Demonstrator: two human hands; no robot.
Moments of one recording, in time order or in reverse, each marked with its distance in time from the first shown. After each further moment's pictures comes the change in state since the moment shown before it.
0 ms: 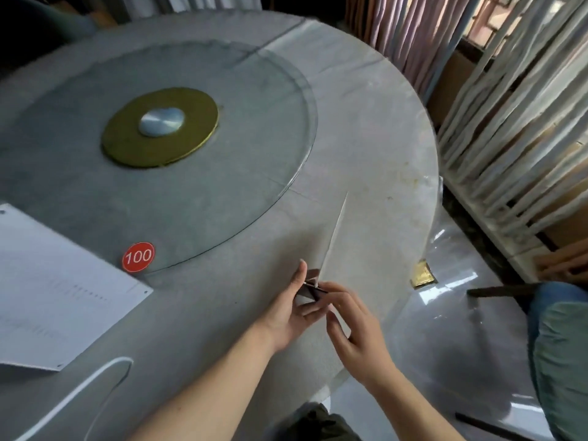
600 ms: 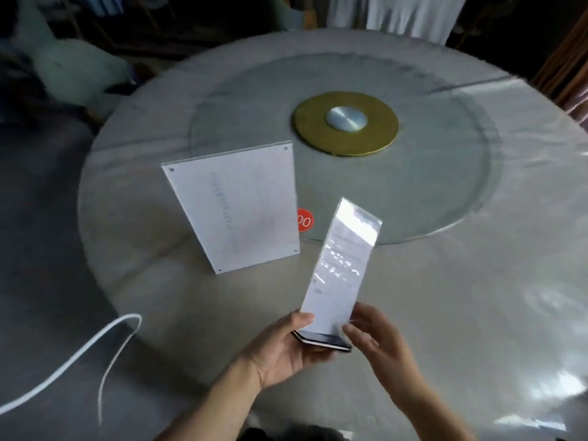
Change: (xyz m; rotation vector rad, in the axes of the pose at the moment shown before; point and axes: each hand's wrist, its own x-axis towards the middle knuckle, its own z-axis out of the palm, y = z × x) left_hand -0.178 0.001 -0.193 -0.422 -0.145 0.253; right_hand 0.012 -0.069 0.159 0.240 -0.483 0.252
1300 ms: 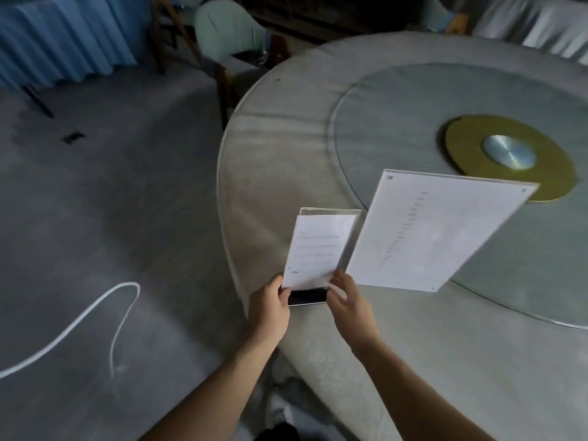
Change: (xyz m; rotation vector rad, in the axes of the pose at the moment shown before) left_hand -0.107 0.104 -0.220 1.041 1.210 0.592; right_hand 0.102 -0.043 0.296 -0.321 -0.298 0.056
